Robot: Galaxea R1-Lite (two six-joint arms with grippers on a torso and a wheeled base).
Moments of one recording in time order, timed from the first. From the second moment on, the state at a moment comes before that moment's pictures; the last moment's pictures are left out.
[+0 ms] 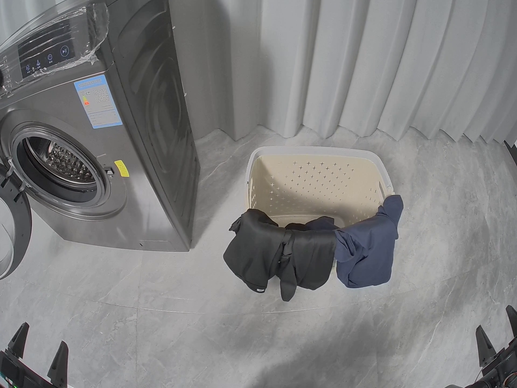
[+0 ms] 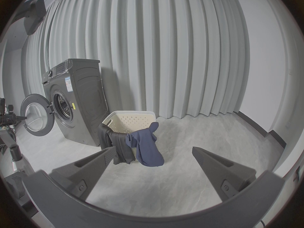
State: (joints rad) left arm 0.00 0.02 -0.02 0.00 0.01 -0.06; right arm 0.00 0.02 -0.02 0.01 0.02 0.00
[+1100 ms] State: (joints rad) left arm 0.00 0.02 -0.02 0.00 0.01 -0.06; right arm 0.00 0.02 -0.02 0.01 0.02 0.00
